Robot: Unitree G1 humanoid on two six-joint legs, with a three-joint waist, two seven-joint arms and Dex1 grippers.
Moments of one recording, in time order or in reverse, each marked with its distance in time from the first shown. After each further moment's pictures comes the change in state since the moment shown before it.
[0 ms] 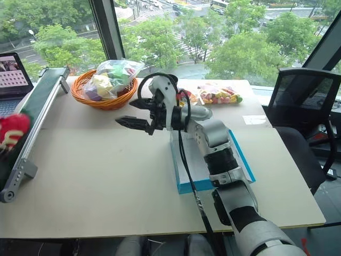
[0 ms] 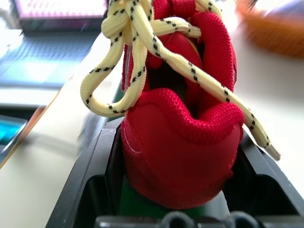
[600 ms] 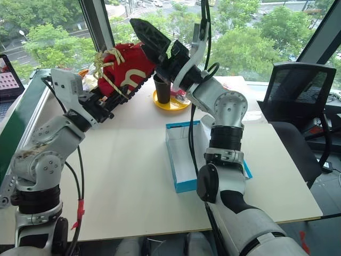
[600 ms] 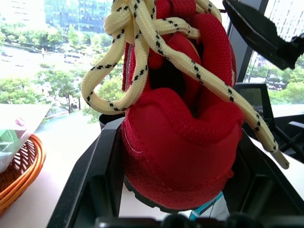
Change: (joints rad) left arm -0.136 -0.431 -0.360 -0.905 -0.217 0.490 0.348; right arm -0.214 0.100 -0.539 0.154 0.544 0.340 -0.644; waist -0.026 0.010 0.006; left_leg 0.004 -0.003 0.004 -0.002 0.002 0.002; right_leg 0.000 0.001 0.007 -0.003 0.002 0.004
